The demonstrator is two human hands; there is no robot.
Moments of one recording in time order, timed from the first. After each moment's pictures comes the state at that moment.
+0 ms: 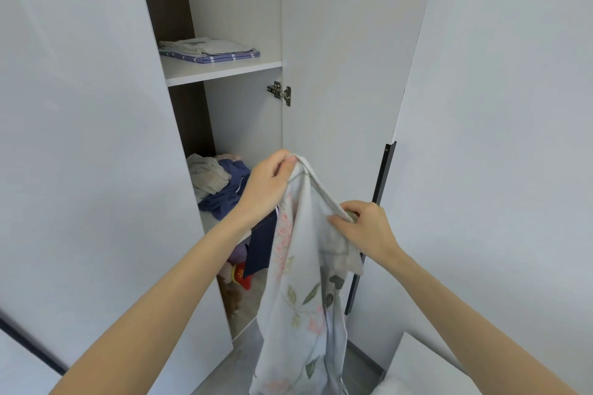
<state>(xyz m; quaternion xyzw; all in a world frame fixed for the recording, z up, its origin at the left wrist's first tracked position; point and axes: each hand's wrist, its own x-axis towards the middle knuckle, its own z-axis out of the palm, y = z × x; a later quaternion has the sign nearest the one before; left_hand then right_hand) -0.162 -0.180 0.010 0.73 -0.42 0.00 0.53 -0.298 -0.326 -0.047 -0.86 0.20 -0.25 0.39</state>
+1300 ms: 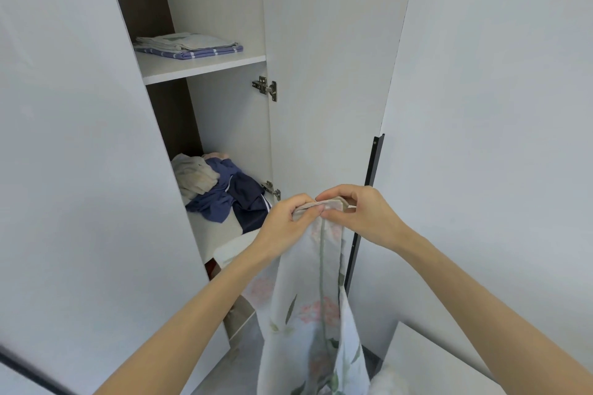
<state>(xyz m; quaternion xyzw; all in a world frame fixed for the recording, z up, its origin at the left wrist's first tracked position) -0.189 -0.204 -0.056 0.70 -0.47 -0.09 0.53 -0.310 -0.337 -0.020 -0.88 0.08 -0.20 0.43</state>
